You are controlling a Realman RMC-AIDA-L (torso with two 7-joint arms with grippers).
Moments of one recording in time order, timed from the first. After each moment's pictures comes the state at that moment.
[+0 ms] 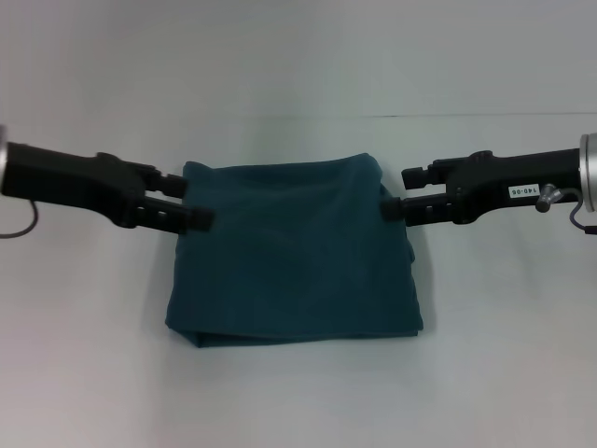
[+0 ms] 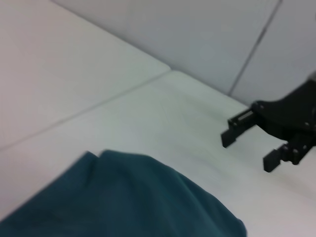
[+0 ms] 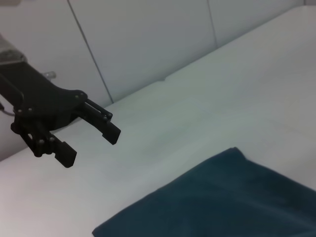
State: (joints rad) left arm -0.68 -1.97 0.70 0.96 2.20 1.72 -1.92; right arm 0.71 2.07 -0.73 -0.87 -2.17 -1.52 1.83
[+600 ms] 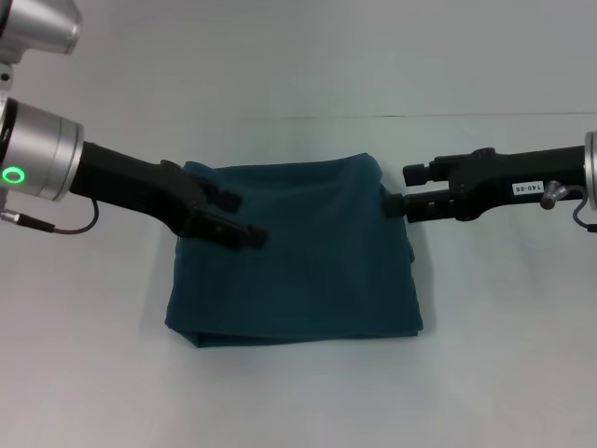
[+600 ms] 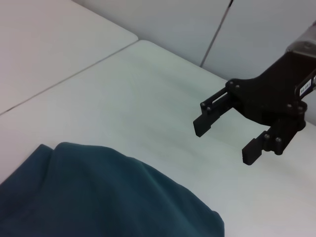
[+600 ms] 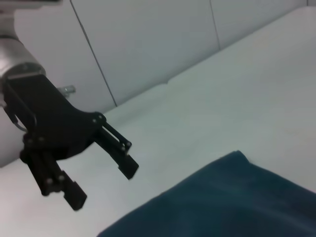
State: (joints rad) left arm -0.76 -1.99 0.85 0.93 2.20 1.68 -1.97; right arm 0.71 2.07 -0.72 -0.86 -2.16 -1.53 1.82
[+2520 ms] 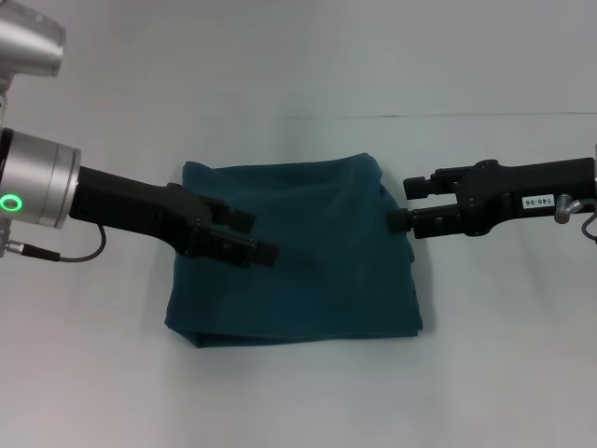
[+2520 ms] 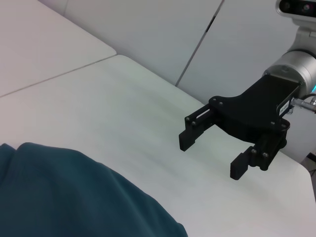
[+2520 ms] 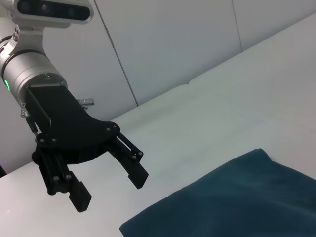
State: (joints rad) left arm -0.74 -2.01 0.78 0.85 2.17 1.73 -1.94; right arm 0.68 2.02 -0.79 -0.80 -2.07 -1.57 1.78
